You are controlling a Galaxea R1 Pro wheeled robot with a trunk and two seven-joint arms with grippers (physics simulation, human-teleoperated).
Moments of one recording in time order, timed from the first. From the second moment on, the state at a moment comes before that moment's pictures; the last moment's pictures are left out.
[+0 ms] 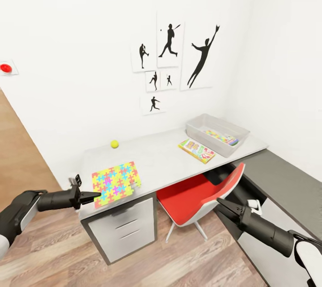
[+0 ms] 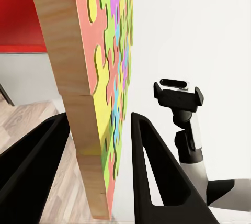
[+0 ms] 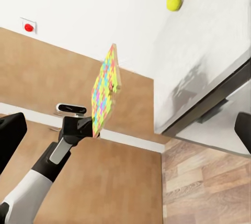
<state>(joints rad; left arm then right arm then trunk) -0.71 0.47 -0.12 -0.69 0.34 1.03 -1.56 -0.10 -0.25 -0.20 -1.59 -1.09 0.97 0.56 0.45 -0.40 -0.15</state>
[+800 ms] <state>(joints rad) -0.69 0.46 -0.11 -0.69 0.34 0.98 -1.57 -0.10 -0.25 -0.20 -1.59 -1.09 0.97 0.56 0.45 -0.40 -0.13</state>
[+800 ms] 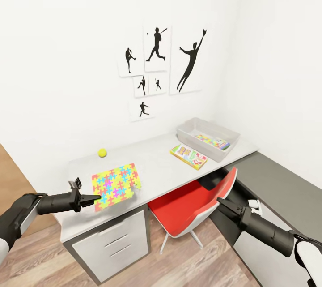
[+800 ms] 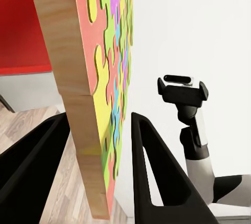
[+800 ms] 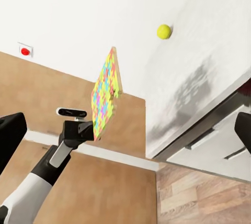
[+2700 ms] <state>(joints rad) -1.04 0.16 0.00 -0.66 0.34 1.02 -1.02 -0.84 -0.33 -0.16 -1.02 -1.11 1.04 0.11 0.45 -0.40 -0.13</state>
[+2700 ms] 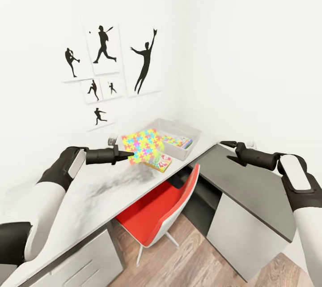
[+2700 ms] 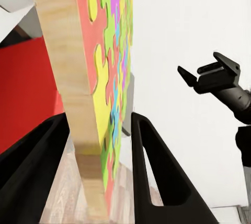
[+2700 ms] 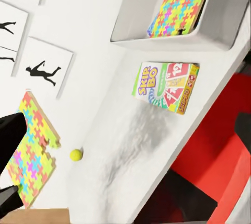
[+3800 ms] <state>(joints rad) -1.04 0.16 0.02 -0.66 0.35 1.02 -0.96 -0.84 -0.32 -0.16 -1.08 -1.11 1.04 0.11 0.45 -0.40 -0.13</state>
